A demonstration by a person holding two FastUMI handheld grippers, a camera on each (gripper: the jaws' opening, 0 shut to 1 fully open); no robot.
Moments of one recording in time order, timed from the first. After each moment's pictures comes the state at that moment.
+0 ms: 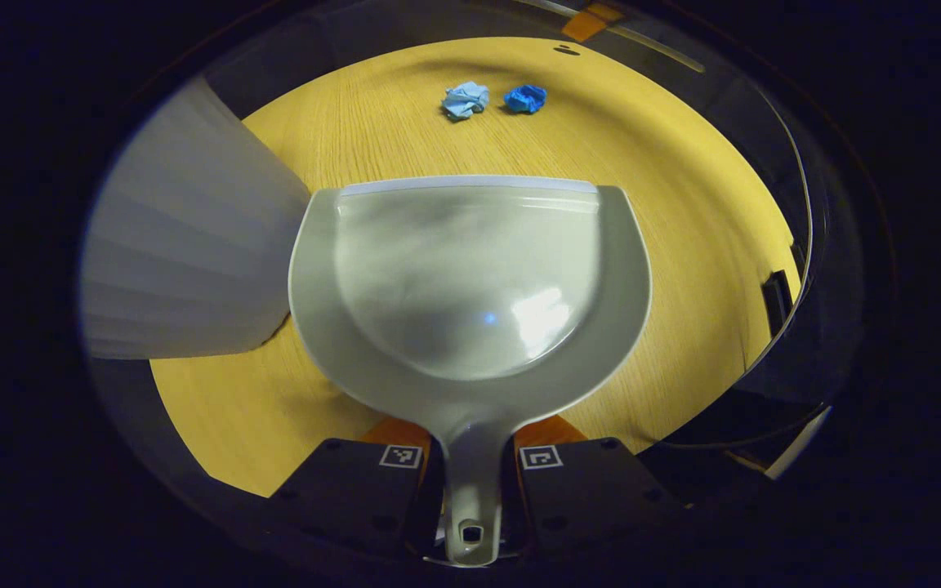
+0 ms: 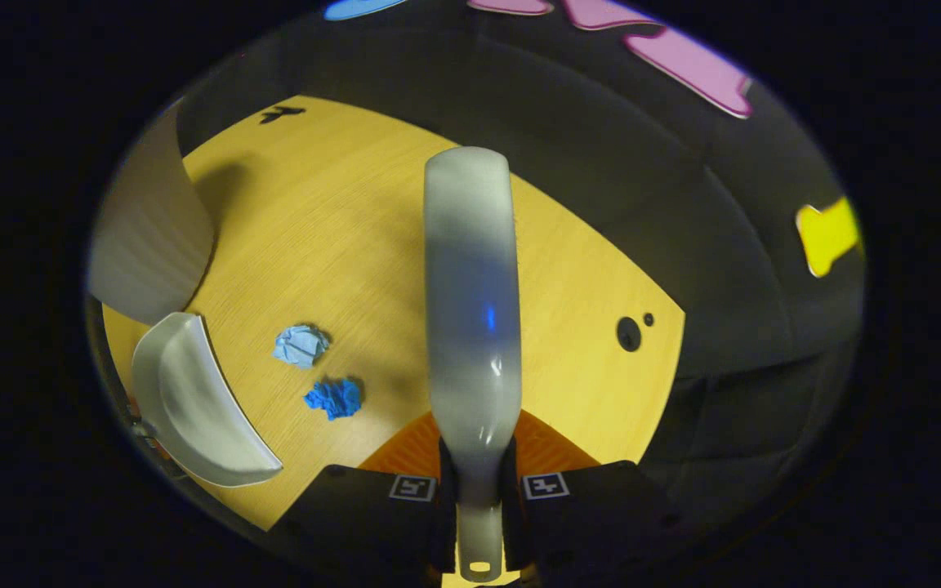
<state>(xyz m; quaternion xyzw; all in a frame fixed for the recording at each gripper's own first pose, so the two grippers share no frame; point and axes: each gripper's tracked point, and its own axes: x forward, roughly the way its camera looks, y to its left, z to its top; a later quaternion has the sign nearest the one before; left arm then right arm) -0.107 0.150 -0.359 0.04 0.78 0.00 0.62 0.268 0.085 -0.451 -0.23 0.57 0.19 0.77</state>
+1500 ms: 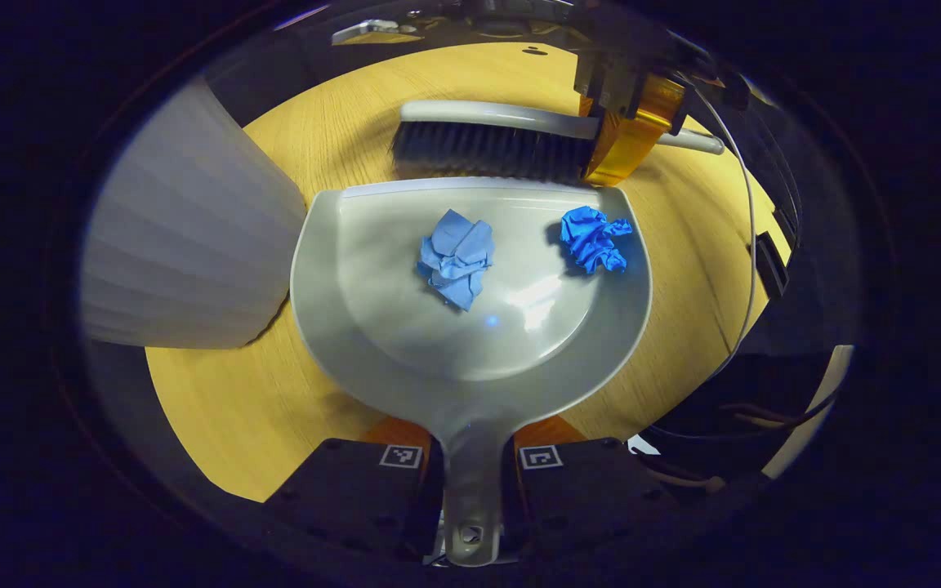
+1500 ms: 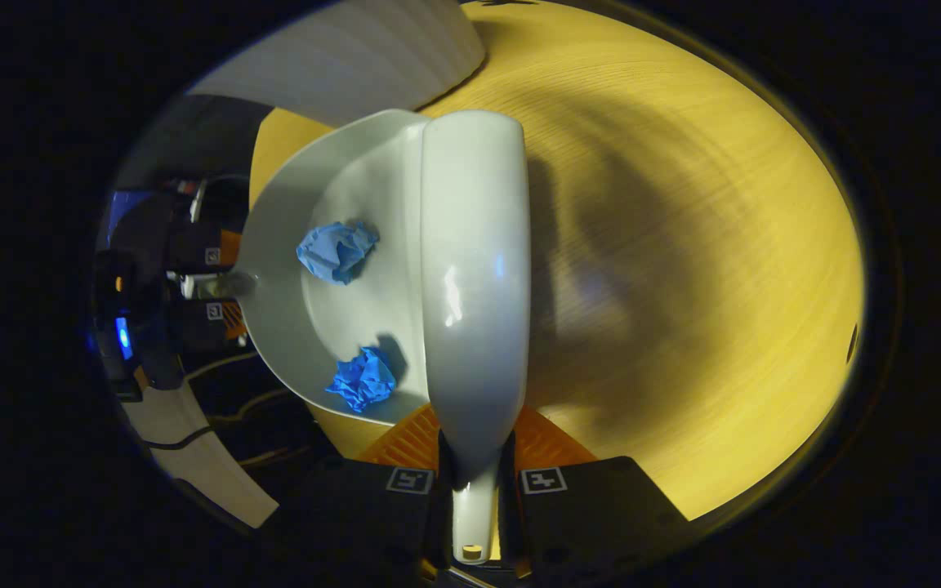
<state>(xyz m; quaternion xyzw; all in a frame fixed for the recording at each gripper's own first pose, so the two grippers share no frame) -0.103 0.155 -0.360 0.07 0.76 -0.04 0.65 0.081 0.138 -0.491 -0.13 0.70 0.45 0.54</state>
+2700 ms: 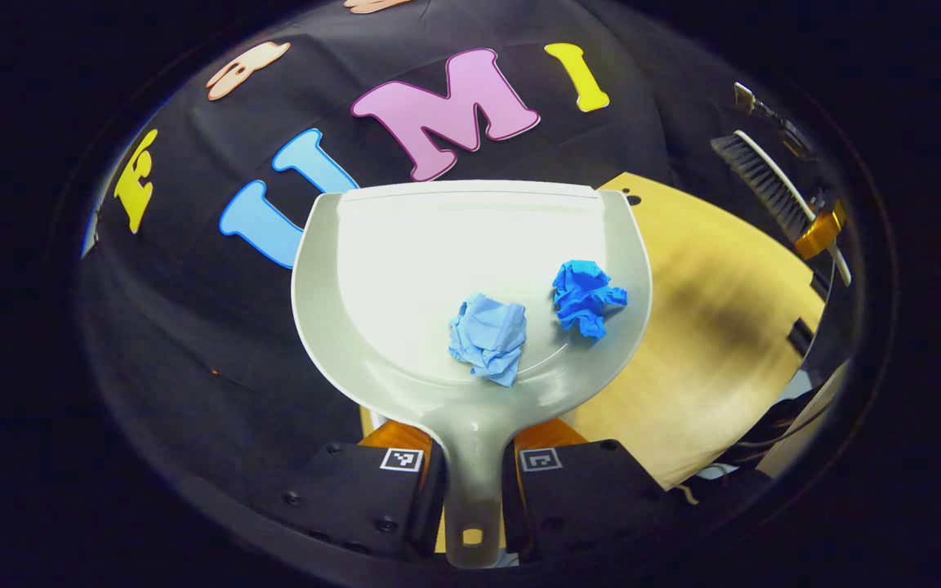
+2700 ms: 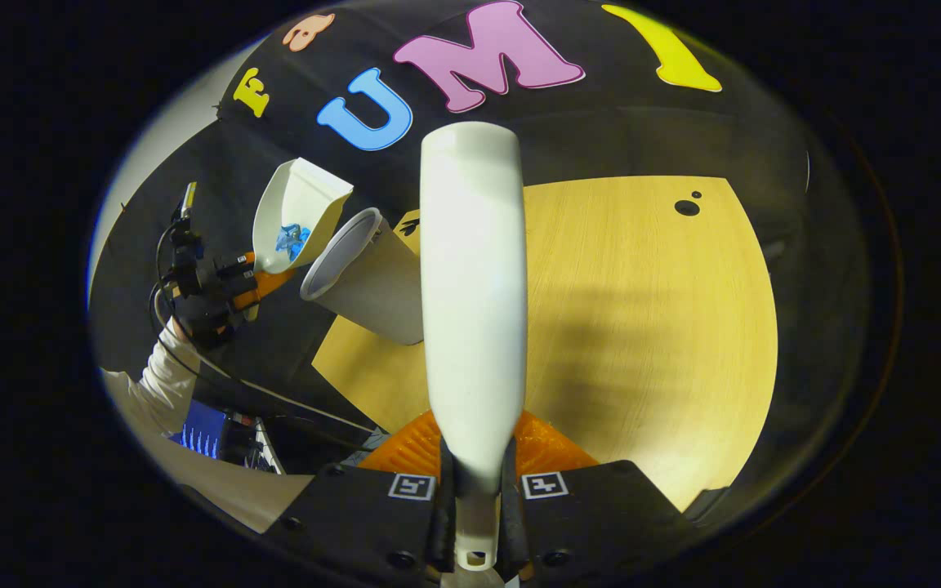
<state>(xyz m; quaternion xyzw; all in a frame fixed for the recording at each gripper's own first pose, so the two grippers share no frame) -0.029 0.249 -0.370 0.34 0.55 0.09 0.76 0.009 0.070 -0.530 0.21 0.51 0.29 0.78</state>
